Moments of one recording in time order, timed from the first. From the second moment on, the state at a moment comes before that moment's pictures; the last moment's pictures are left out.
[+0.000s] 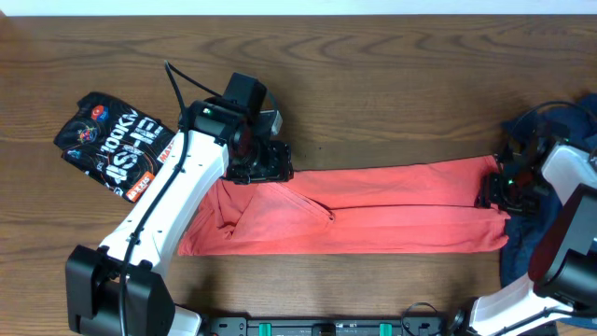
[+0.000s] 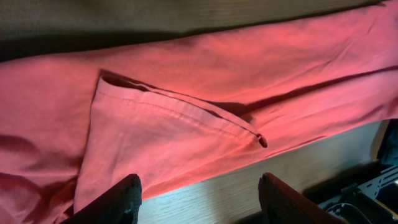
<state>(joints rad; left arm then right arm) -0.35 1.62 1.33 -1.11 0.36 -0.30 -0.43 1.82 1.04 -0.85 -0.04 -0.20</state>
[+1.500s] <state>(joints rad) -0.21 1.62 1.33 -1.18 0.35 -0.30 0.26 1.86 1.45 -1.35 -0.11 0.12</state>
